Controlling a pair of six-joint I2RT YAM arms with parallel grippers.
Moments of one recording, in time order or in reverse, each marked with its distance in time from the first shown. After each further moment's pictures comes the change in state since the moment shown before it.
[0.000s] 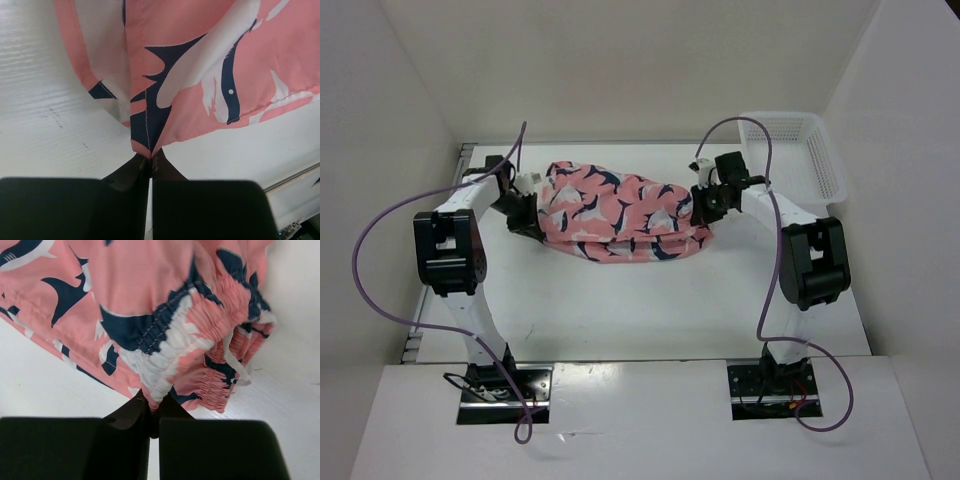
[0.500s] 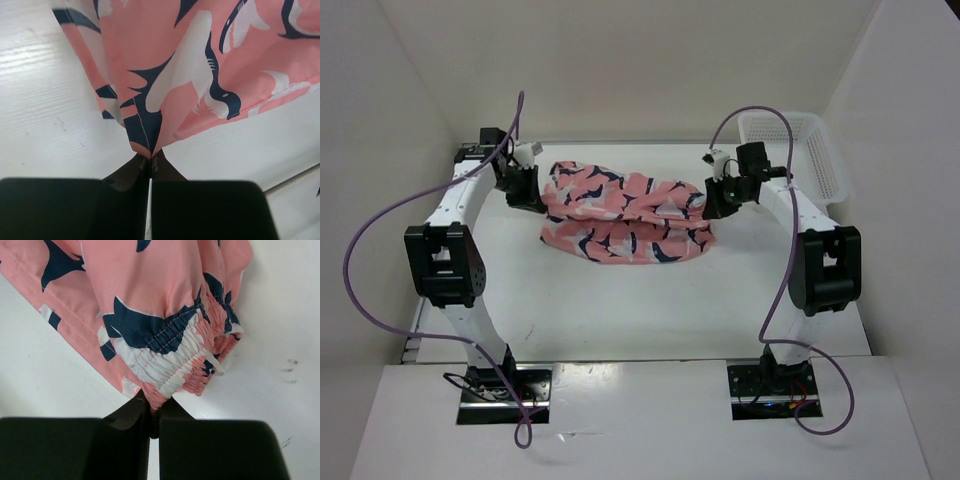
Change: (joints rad) left arm -0.041 -0.102 0.182 -0.064 -0.006 0.001; right arm -0.089 -0.053 0.101 -0.161 -0.123 -0.172
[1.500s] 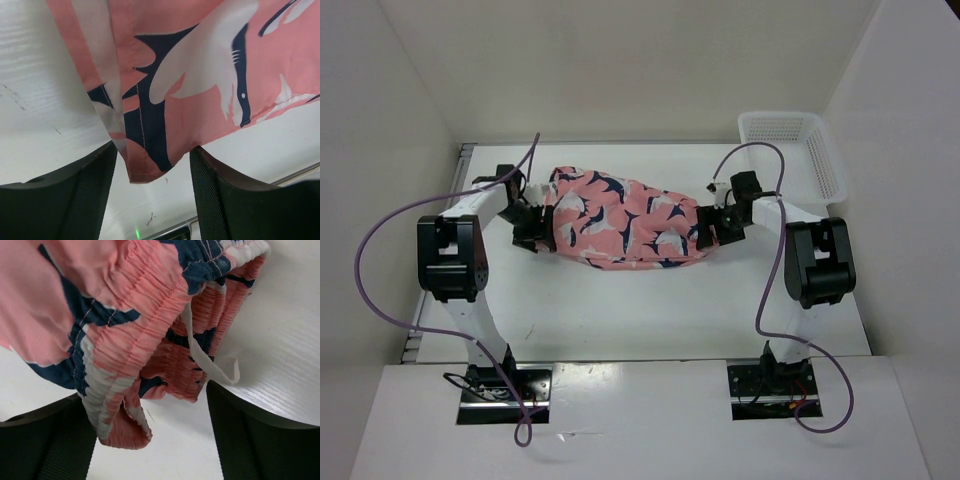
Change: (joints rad) left arm -0.023 0.037 -0.294 0.074 -0.051 0.000; right arm -0.009 0.044 -0.244 0.138 0.113 0.161
